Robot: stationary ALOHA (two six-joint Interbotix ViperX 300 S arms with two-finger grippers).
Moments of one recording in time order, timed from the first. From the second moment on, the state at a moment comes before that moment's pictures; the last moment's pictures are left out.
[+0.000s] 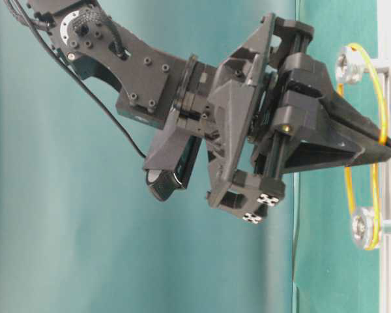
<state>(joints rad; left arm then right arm) 0.00 -0.98 1.03 0.03 0.50 -0.01 0.04 0.22 0.26 -0.05 0.68 1.31</state>
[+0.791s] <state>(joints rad) 0.00 -0.98 1.03 0.03 0.50 -0.01 0.04 0.22 0.26 -0.10 0.68 1.31</state>
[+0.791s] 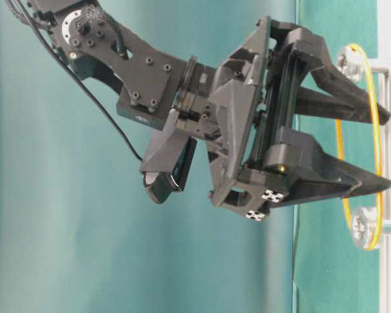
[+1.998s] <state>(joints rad) 0.00 -0.98 1.03 0.03 0.49 -0.01 0.00 -0.01 0.21 -0.13 0.86 1.28</state>
